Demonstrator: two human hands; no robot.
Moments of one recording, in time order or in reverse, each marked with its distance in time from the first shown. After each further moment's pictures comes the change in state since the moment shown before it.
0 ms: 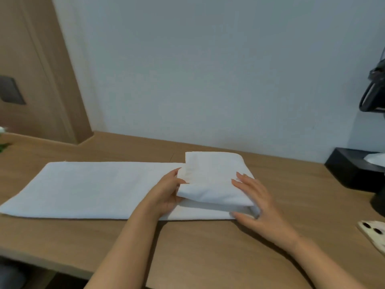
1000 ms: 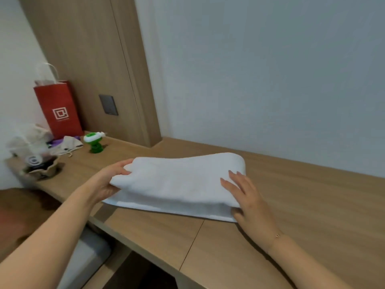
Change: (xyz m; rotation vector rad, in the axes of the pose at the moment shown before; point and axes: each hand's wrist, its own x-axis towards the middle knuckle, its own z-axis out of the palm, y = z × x) left_hand -0.115 0.112 -0.233 0.256 0.487 0.072; right_hand 0.084 -0.094 0.100 -0.044 0.001 -0.251
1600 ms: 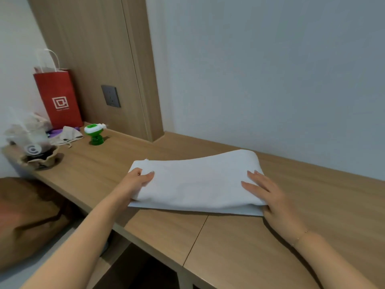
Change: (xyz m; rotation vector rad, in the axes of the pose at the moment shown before) left_hand 0.003 -0.045 0.038 0.280 0.196 0.086; right_hand -0.009 0.045 -0.015 0.066 -0.034 0.038
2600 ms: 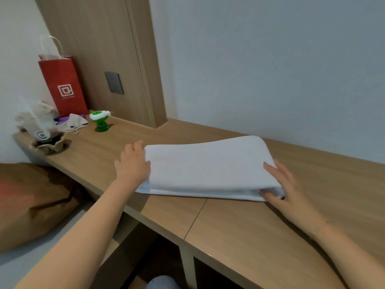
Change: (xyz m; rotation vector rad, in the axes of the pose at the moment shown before) left_hand -0.007 0.002 0.010 0.916 0.386 0.194; right_hand -0.030 0.002 -0.018 0.247 -0.023 0.245
